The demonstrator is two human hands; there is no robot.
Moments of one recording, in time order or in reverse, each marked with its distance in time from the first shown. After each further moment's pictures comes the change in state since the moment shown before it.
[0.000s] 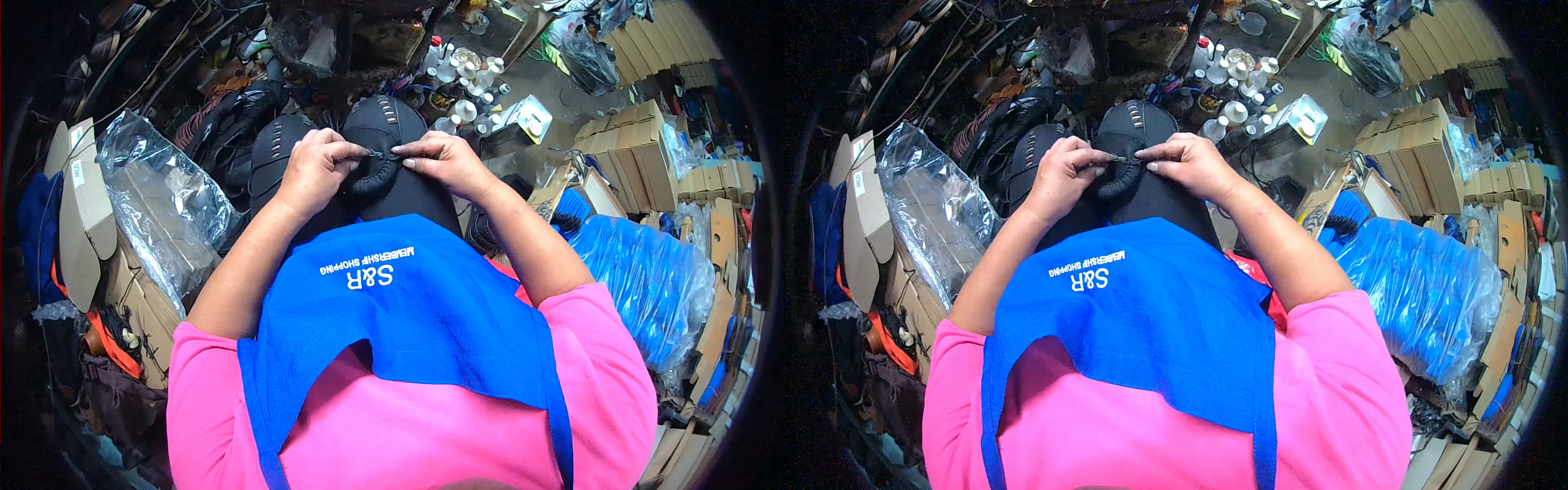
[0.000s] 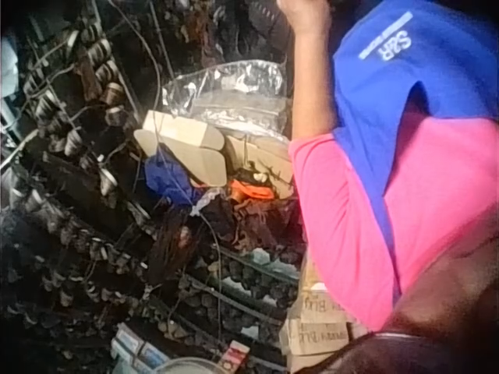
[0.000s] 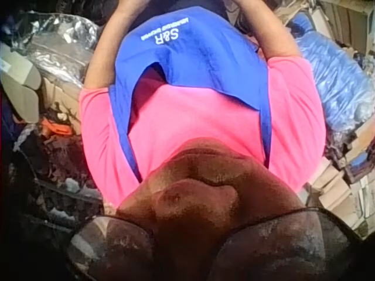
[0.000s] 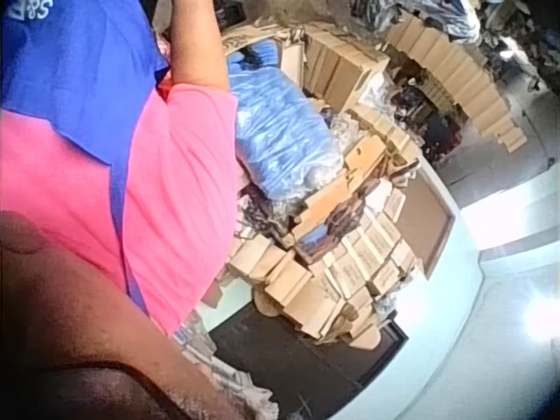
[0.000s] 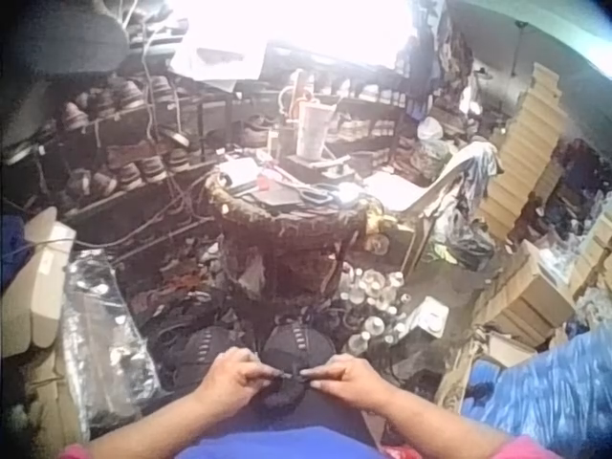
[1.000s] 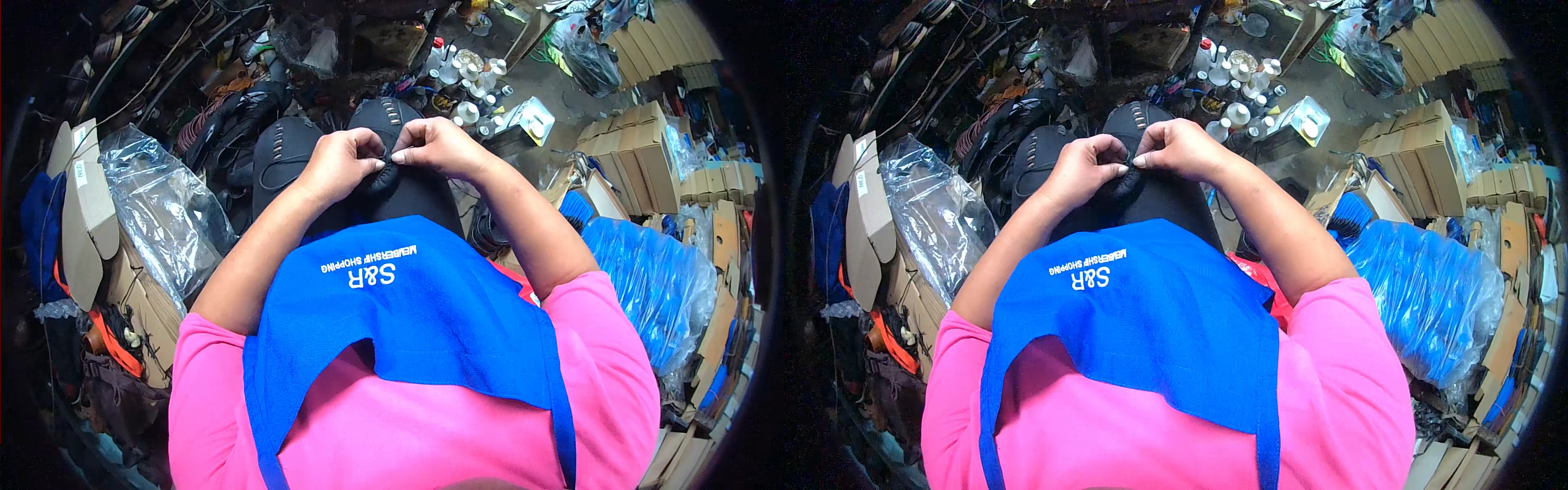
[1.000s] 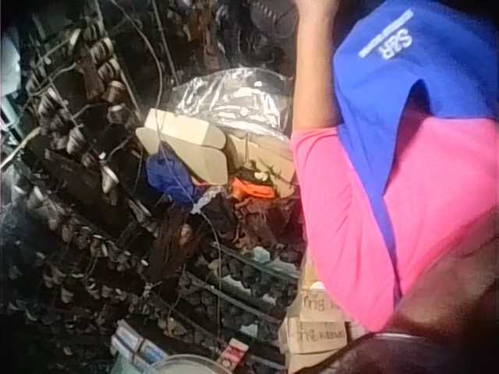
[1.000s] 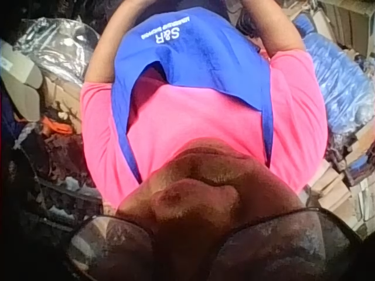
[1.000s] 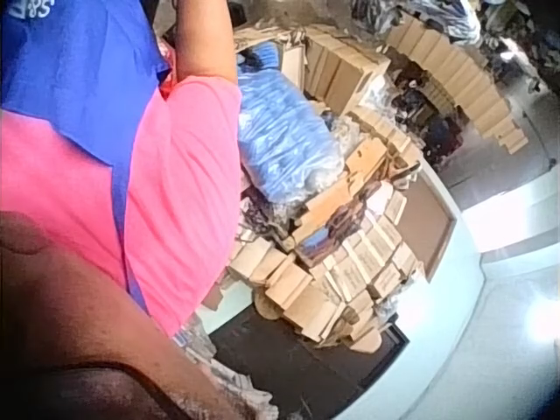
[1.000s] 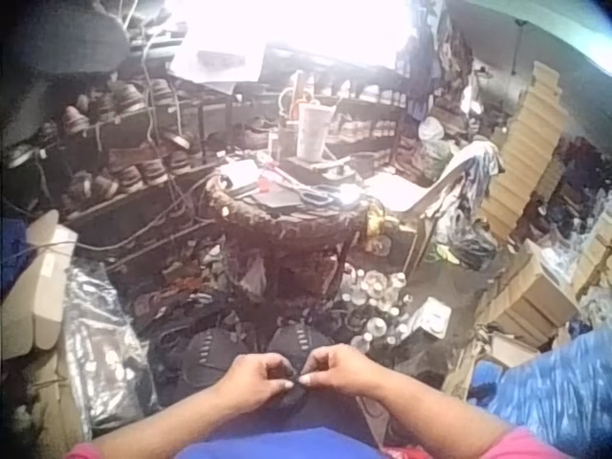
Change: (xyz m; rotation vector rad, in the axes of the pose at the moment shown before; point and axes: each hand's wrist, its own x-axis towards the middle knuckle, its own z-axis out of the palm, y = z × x) left_hand 0.024 0.018 0.008 -0.419 -0.248 -0.372; right_hand 0.030 -0.016 -0.010 0.139 -0.208 0.228
